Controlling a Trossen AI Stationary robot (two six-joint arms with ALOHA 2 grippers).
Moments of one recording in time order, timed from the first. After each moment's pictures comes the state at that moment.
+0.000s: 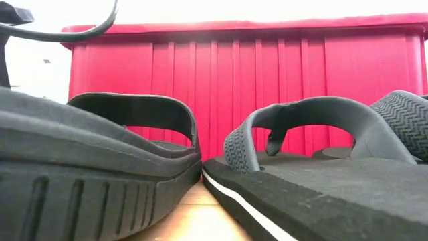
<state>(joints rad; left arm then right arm) -0.87 1.84 1.25 -1.25 -0.47 -1.01 0.80 0.72 1.16 -0.58 0.47 0.04</state>
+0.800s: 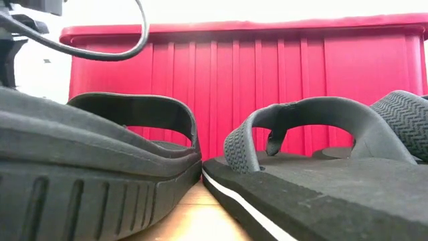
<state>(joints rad) -0.78 1.83 1.27 -1.23 -0.37 -1.00 0.80 0.72 1.16 -0.58 0.47 0.04</state>
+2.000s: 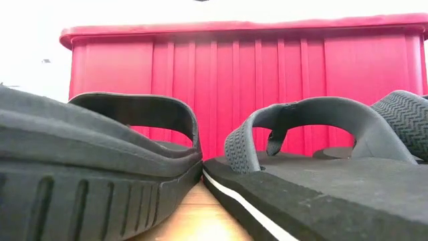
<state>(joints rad) -0.53 1.83 2.25 -1.57 -0.70 -0.54 0.80 0.72 1.16 -0.61 0.47 0.04</state>
